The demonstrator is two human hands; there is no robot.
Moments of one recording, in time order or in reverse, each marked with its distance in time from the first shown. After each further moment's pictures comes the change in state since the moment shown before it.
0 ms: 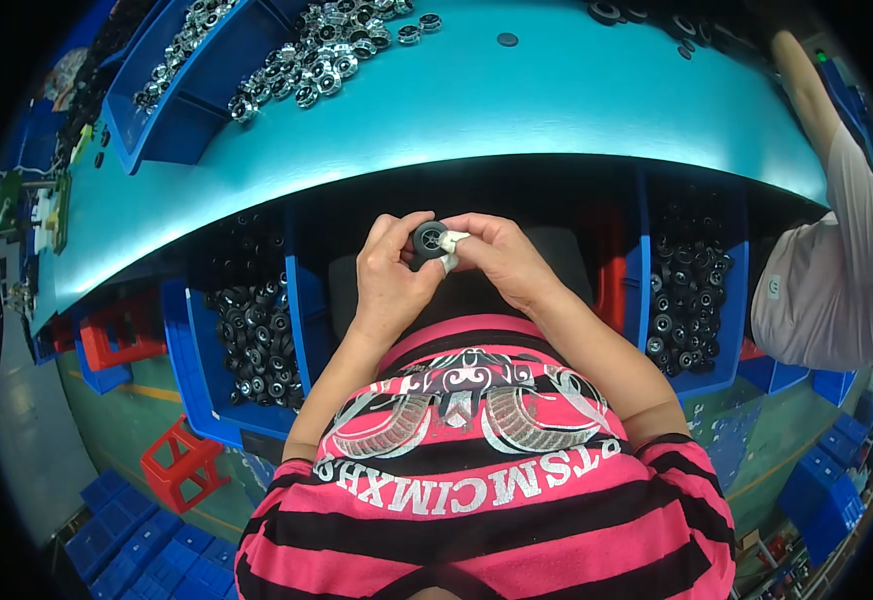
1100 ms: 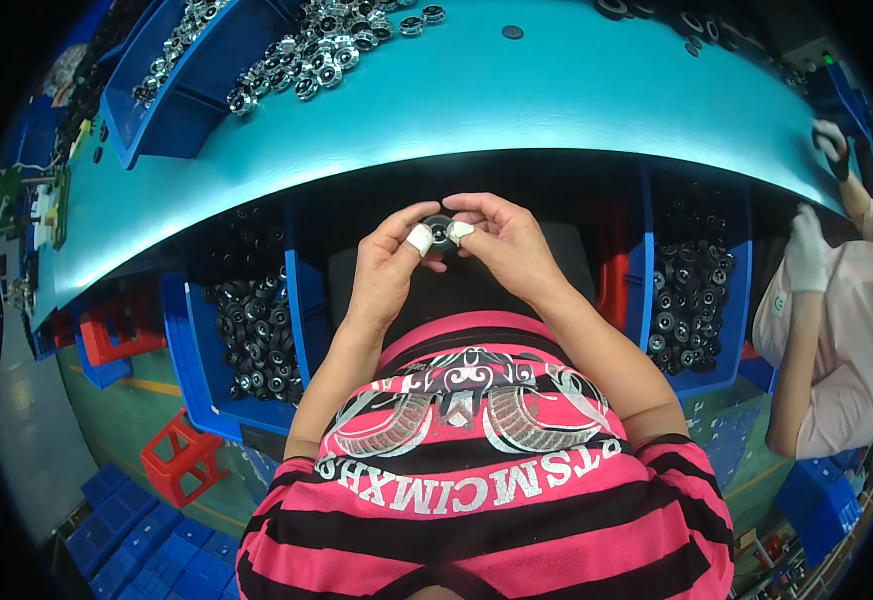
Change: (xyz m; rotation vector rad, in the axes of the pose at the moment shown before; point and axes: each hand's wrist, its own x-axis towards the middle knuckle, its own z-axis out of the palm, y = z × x) left_hand 0.001 -0.019 0.001 -0.815 -0.210 -0.399; right_hand 0.000 -0.009 0.000 -0.175 0.097 -0.119
